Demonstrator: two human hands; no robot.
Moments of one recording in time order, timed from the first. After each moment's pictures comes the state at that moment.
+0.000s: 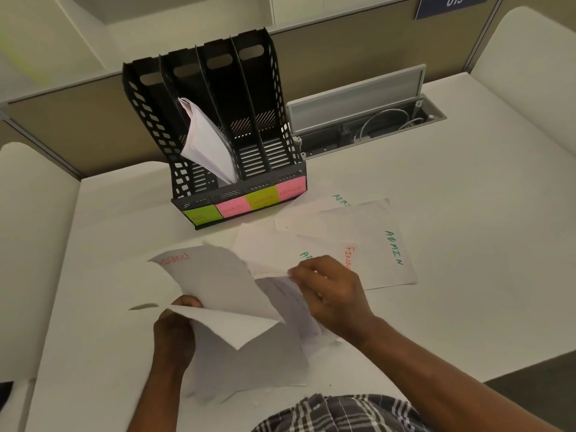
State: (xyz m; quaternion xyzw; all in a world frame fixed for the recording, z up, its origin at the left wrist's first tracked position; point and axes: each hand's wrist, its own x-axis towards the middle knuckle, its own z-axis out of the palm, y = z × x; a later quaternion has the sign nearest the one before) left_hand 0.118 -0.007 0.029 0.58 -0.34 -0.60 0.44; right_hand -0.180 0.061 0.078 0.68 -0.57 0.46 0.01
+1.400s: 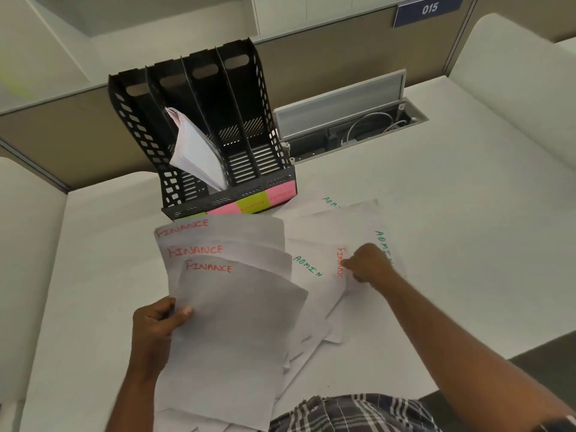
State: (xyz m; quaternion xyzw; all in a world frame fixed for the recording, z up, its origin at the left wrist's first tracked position) left_hand 0.139 -0.021 0.048 0.53 -0.55 -0.51 0.39; right_hand -0.280 0.015 0.030 0.31 -0.85 0.16 -0.39
